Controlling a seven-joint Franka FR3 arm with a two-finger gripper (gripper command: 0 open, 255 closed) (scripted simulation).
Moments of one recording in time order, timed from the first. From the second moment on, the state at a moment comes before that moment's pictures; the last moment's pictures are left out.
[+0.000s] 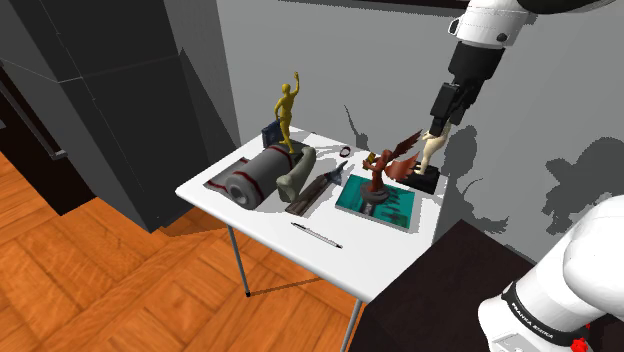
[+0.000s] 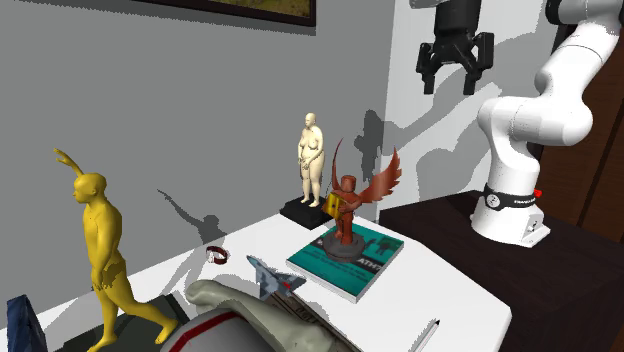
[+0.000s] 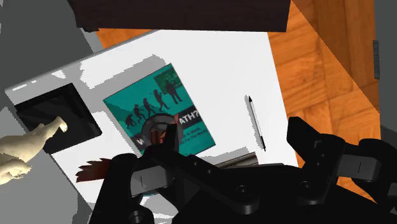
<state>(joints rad) -0.02 -0.75 0.03 -2.40 0.07 1.65 -0.07</state>
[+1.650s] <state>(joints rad) -0.20 -0.20 -0.30 -2.06 -0.03 1.91 -0.33</state>
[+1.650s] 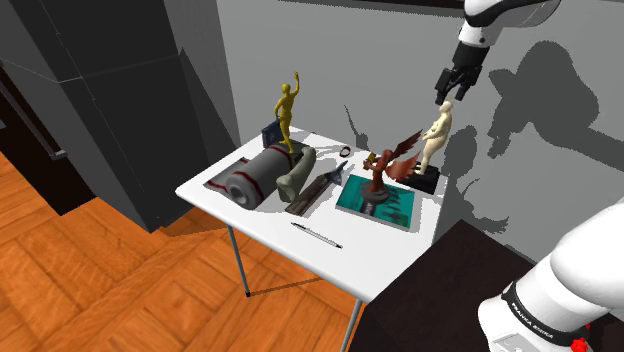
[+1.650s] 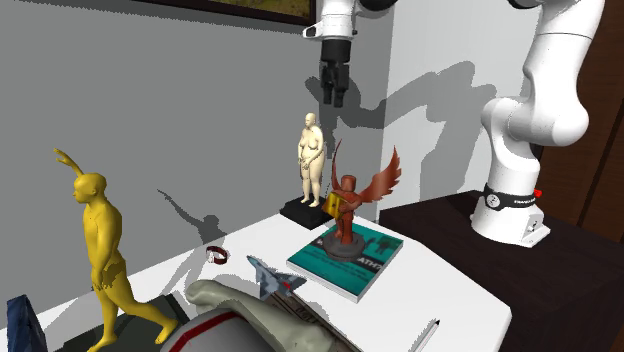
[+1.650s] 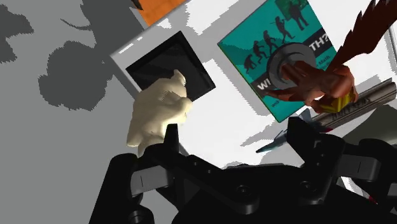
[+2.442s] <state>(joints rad) -0.25 0.00 -0.37 -1.94 0.03 2.00 -0.42</state>
